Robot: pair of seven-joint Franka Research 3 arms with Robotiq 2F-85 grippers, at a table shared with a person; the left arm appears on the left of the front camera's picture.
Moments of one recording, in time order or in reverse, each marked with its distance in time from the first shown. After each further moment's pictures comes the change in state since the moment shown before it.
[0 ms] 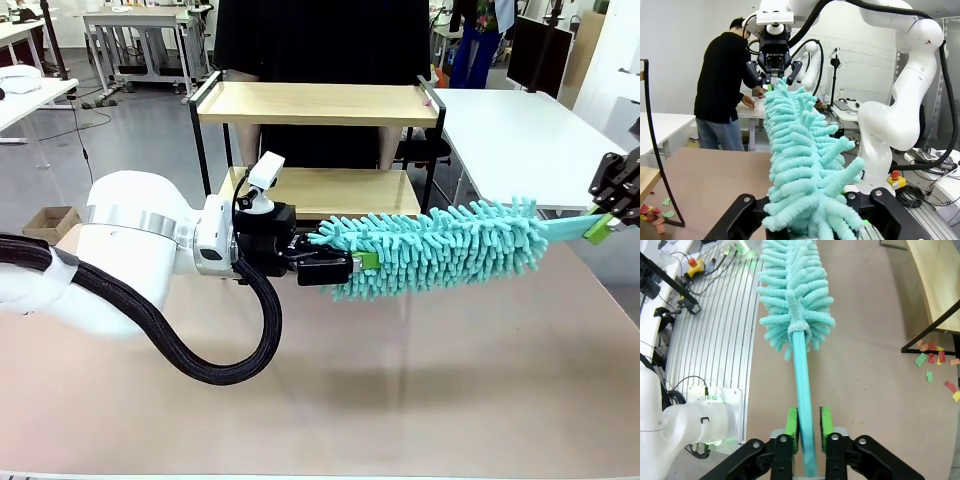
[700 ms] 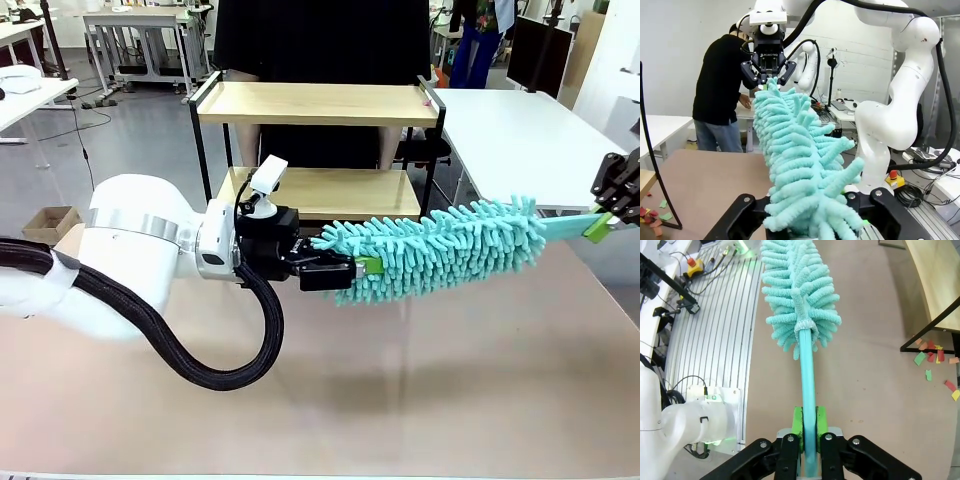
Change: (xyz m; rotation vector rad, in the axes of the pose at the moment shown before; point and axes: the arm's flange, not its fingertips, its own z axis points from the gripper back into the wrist) left arm -0.002 -0.003 -0.004 -0.011 -0.003 -0.010; right arm -0.002 0.000 0.001 -0.005 0.001 -0.001
